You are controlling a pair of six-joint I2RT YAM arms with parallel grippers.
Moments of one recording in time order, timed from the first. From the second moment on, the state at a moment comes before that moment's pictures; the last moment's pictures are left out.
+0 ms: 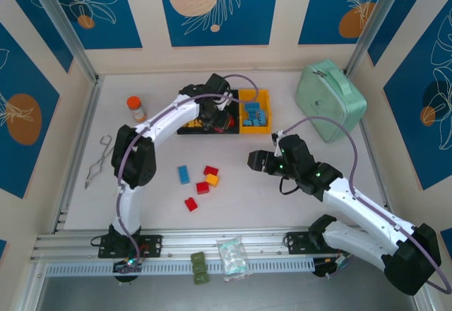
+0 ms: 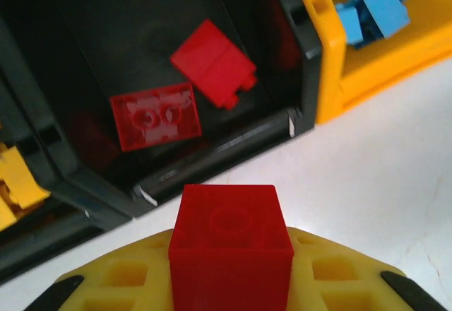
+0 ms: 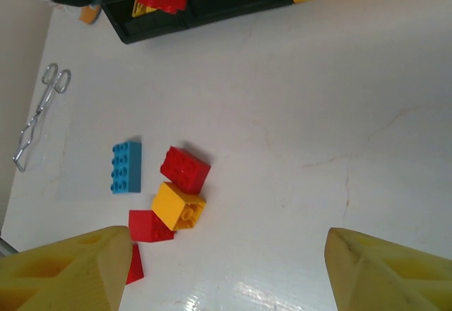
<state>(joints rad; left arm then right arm) -0.61 2.11 1.91 -0.95 0.04 -0.19 0.63 0.91 0.65 -0.42 -0.11 0.72</state>
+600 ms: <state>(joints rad) -0.57 2.45 2.41 -1.10 -0.08 -0.20 0.63 0.89 0.63 -0.45 -0.12 0.72</state>
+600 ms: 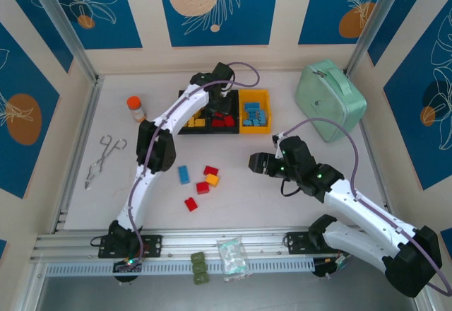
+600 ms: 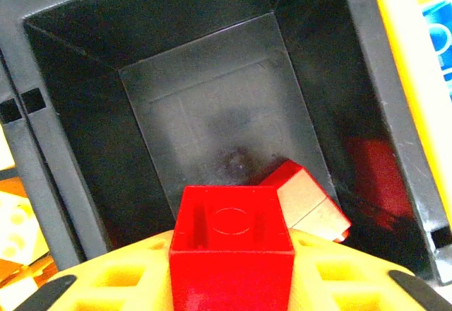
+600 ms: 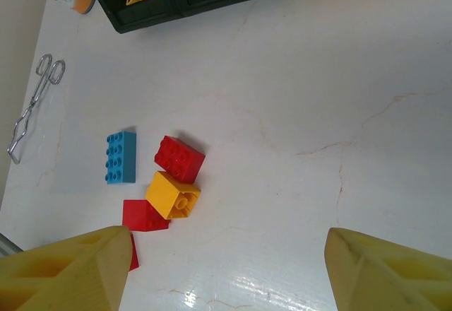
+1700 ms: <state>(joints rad) -0.59 1.72 1.48 -0.85 0.01 -0.26 0.69 1.00 0.62 -0.44 -0.13 0.73</state>
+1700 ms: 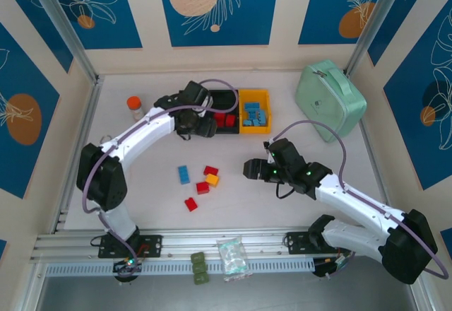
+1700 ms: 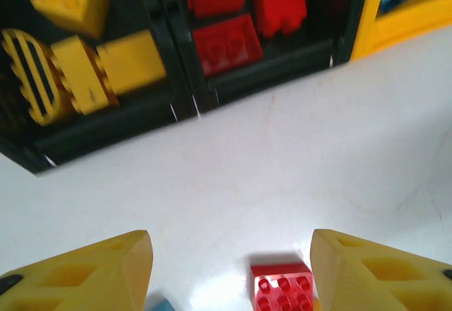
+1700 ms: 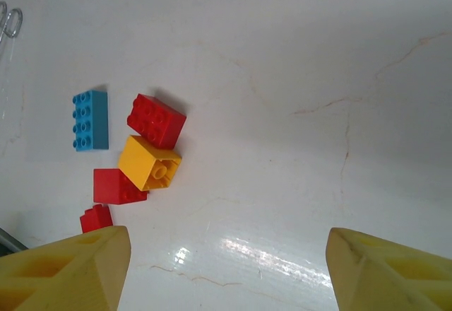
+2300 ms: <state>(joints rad) -0.71 1.72 1.21 -0.76 0.13 -0.40 0.70 0.97 0.61 -0.44 -0.12 0.76</state>
